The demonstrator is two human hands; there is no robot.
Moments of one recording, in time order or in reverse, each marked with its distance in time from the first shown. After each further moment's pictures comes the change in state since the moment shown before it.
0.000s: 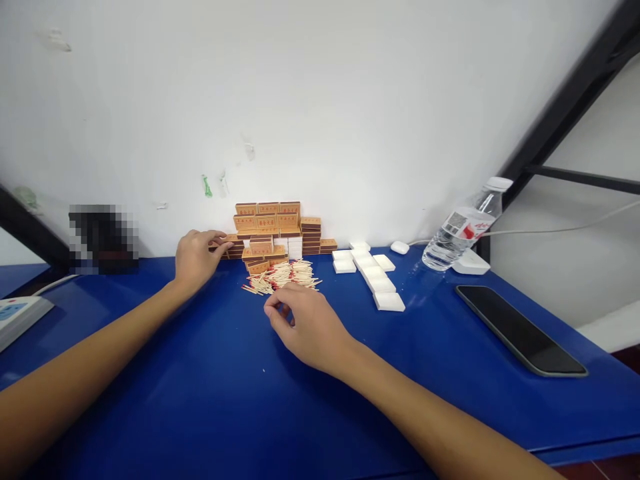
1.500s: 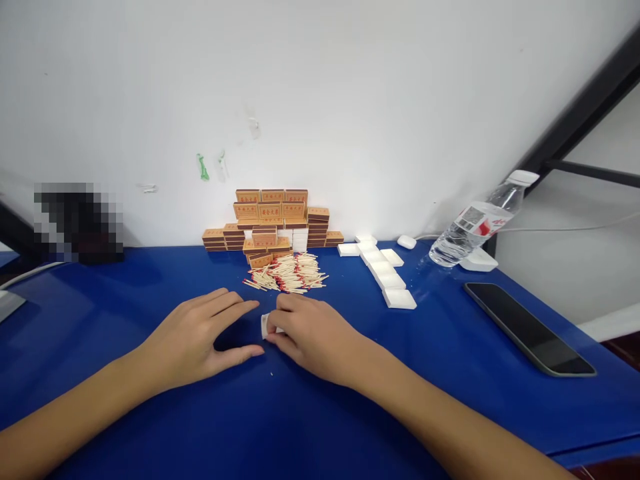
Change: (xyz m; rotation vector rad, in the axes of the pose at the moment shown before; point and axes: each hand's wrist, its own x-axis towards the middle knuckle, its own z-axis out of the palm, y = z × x) left_hand -0.111 0.052 -0.064 -0.166 -0.271 0.673; right_hand -0.003 0.004 0.005 -0.287 -0.312 -0.147
